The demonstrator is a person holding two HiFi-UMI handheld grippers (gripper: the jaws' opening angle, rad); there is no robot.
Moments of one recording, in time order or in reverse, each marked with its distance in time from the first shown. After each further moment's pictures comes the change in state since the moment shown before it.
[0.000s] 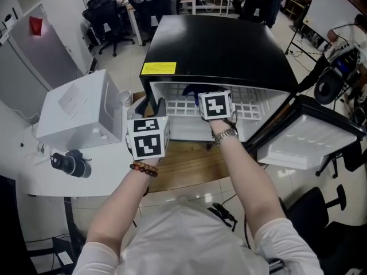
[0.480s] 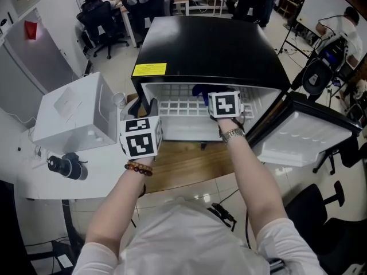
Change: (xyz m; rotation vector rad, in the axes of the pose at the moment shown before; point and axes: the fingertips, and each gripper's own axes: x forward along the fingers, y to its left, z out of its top) left arm -0.001 0.000 0.003 -0.025 -0.005 0.014; right arm -0.018 -0.069 -0.020 0.040 0.039 -0.117
